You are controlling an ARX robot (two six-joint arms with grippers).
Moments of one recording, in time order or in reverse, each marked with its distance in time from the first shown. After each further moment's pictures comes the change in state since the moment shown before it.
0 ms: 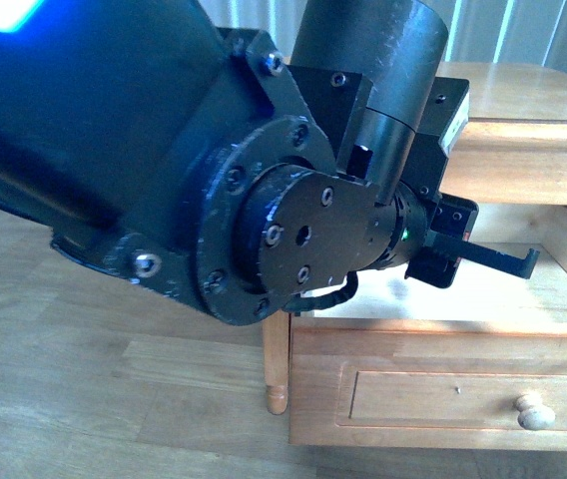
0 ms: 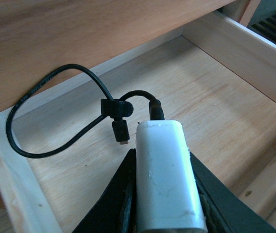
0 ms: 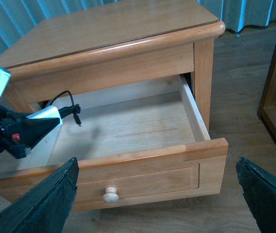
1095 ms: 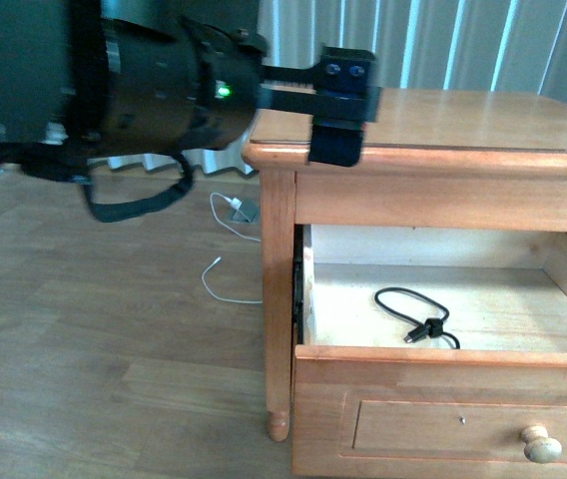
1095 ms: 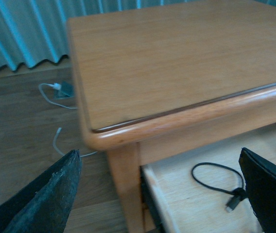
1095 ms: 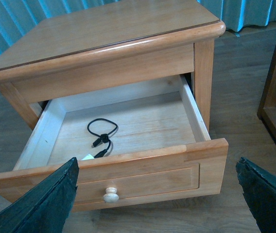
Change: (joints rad) left arm 0.153 -0.386 -0.262 0.131 -0.213 0.018; right arm 0.000 0.000 0.000 0.000 0.000 0.000
